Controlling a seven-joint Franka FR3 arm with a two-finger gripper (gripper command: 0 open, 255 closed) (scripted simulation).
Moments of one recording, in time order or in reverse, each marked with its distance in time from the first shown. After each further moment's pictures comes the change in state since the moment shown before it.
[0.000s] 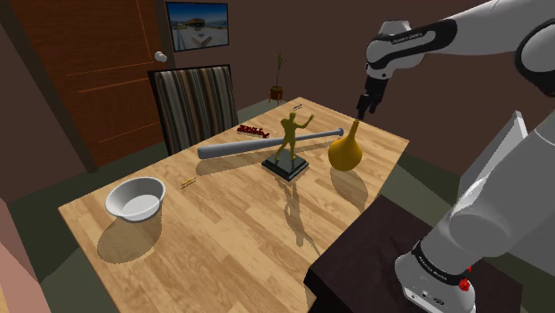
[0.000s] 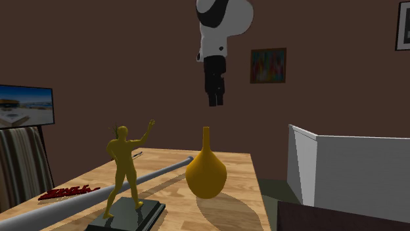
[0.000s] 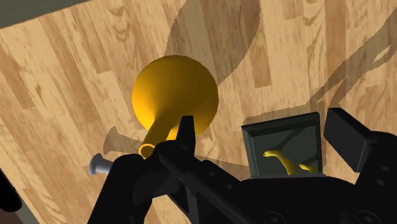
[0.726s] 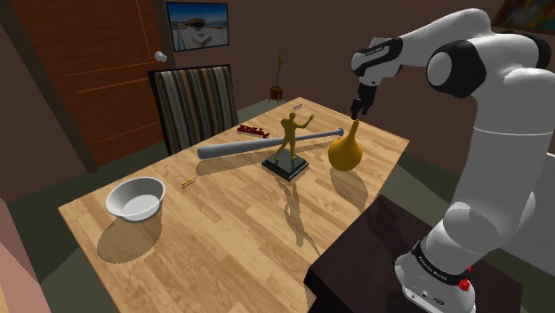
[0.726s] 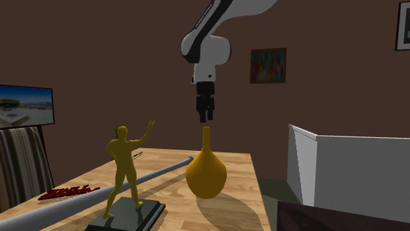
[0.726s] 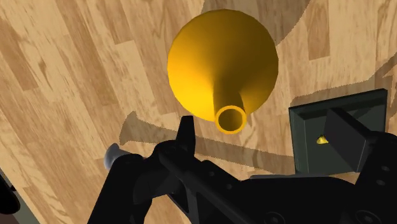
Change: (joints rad) arm -0.132 0.442 -0.026 0.361 0.224 0.033 -0.226
